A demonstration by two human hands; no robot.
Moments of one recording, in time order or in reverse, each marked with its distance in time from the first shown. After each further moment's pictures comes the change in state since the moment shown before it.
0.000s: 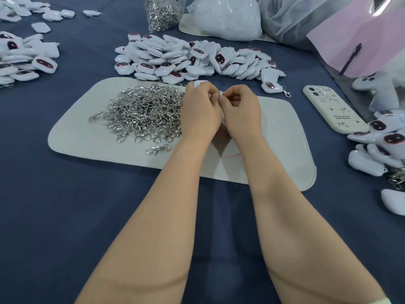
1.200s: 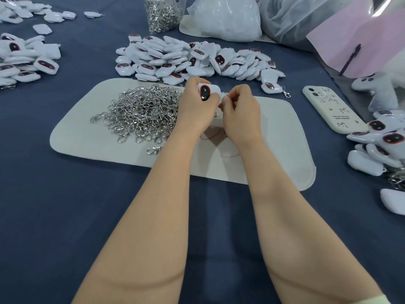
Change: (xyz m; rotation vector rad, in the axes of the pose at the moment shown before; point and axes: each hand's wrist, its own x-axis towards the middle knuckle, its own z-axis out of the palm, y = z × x) left_hand 0.011 -0.010 -0.004 -0.441 -0.114 -0.125; right_hand -0.006 -0.004 -0.004 -0.184 -0.023 -0.100
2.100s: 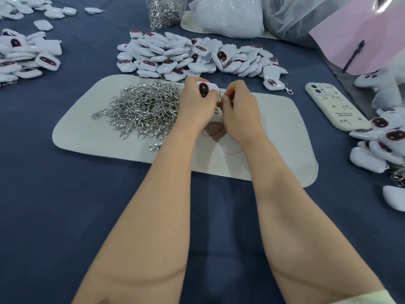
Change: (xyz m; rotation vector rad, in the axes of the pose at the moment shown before) left_hand 0.003 -0.003 -0.001 -0.048 0.014 -0.073; right_hand 0.000 0.001 0.000 -0.088 -0.116 -0.099
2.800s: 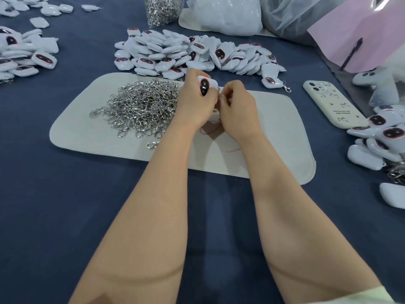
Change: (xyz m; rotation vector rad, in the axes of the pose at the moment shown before) left_hand 0.000 0.001 -0.004 0.136 -0.043 0.170; right_hand -0.002 -0.005 -0.001 0.034 0.003 0.052
